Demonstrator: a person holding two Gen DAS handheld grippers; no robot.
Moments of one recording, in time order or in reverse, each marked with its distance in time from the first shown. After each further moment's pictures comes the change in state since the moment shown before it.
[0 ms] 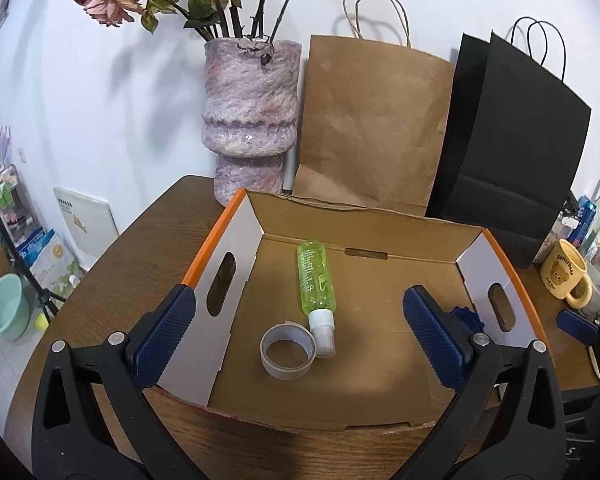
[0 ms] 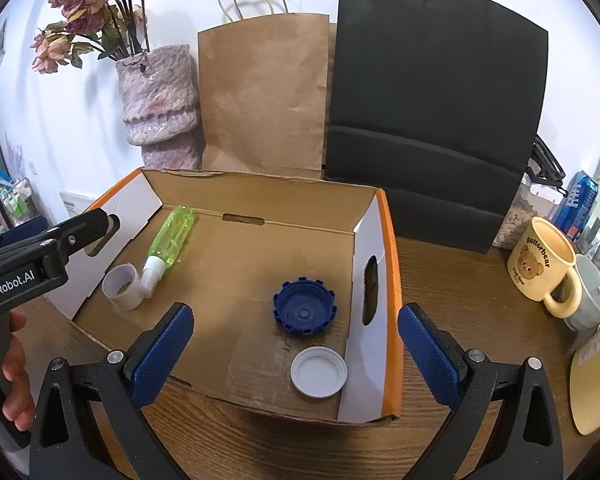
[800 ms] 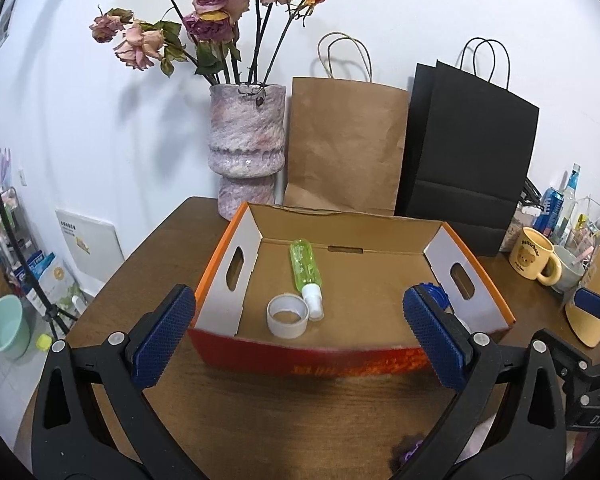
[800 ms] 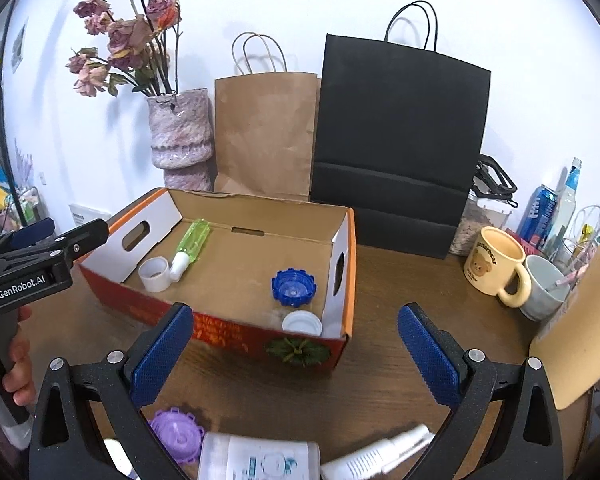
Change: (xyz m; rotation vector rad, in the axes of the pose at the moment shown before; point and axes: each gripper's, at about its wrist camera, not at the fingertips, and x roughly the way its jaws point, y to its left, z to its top) left arm -0.081 0.007 -0.031 0.061 -0.099 -0.045; right arm -0.097 -0.003 -0.037 -0.019 -0.116 -0.015
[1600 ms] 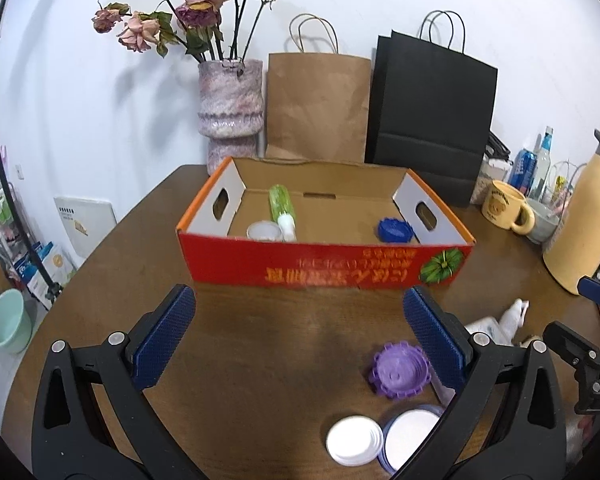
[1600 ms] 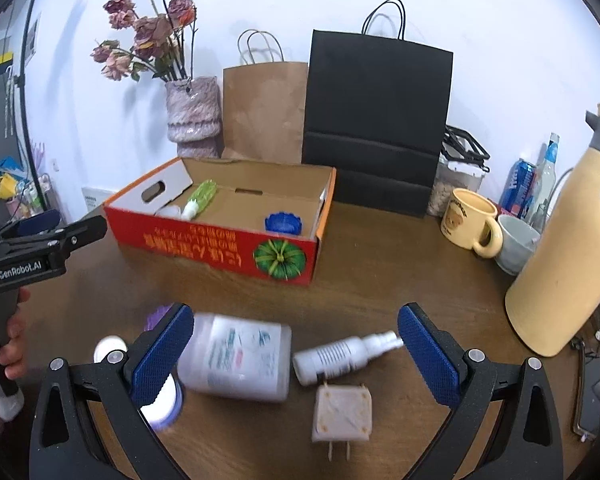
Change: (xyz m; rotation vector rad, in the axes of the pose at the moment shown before) left arm -0.052 -0.024 -0.061 0.046 0.064 -0.033; right arm -0.064 -0.027 -0.073 -0.014 0.032 0.016
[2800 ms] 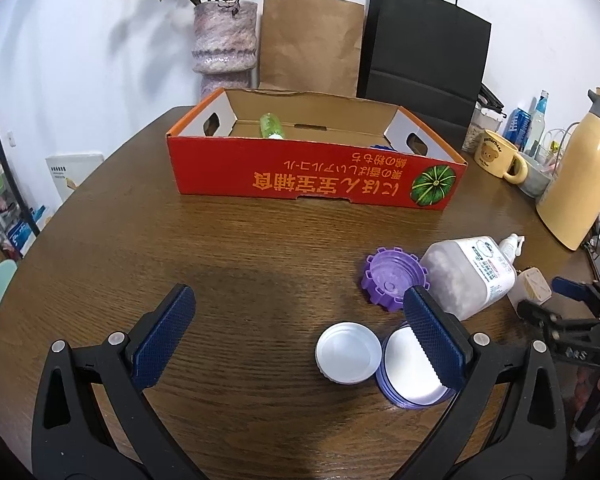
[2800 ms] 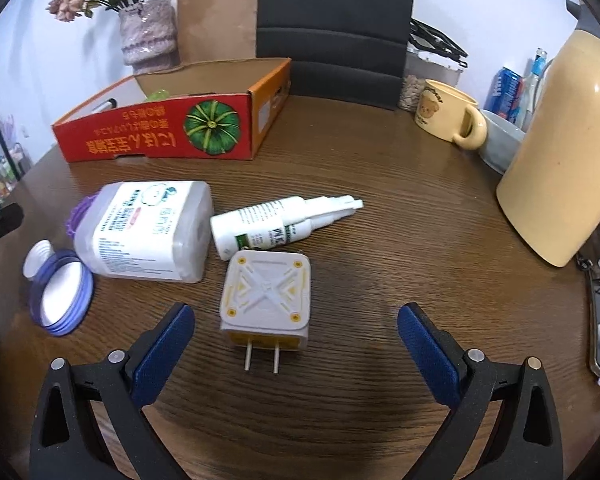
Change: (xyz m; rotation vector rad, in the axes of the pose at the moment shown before) left arm -0.001 -0.004 -0.053 -0.017 0.150 -0.032; right arm 0.040 -0.041 -0.066 0.066 0.245 -0.062
